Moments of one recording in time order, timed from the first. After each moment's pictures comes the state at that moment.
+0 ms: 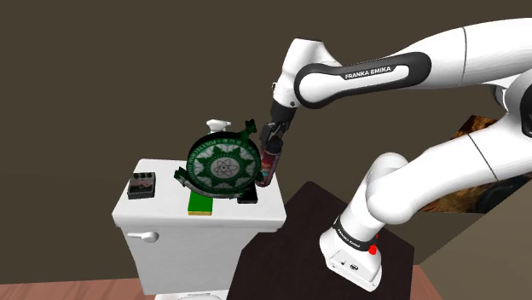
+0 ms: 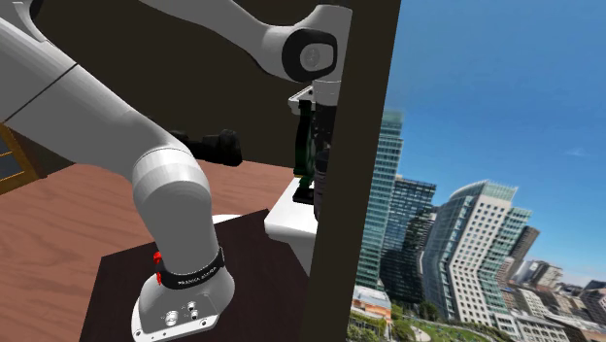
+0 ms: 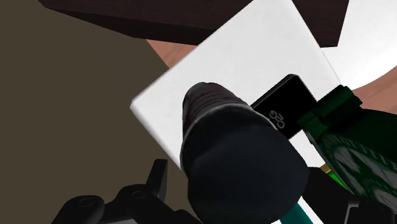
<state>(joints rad) 0.12 -0.58 -0.03 -2.68 0.00 2.14 0.04</state>
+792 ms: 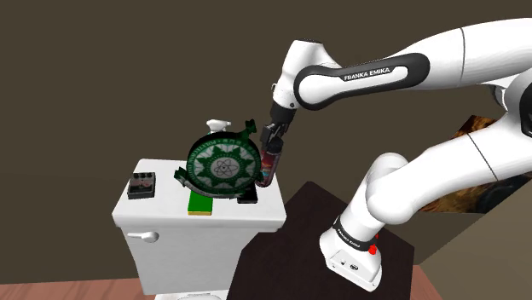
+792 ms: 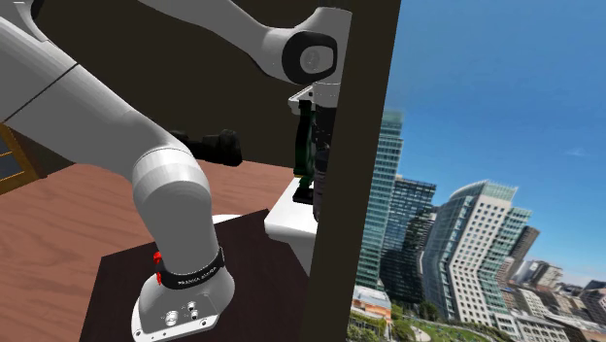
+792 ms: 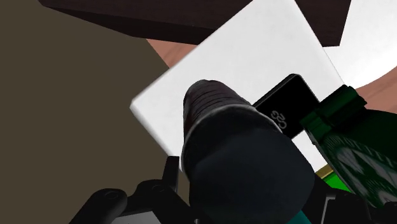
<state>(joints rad) 0.12 -0.58 -0.03 -2.68 0.00 2.15 0.04</state>
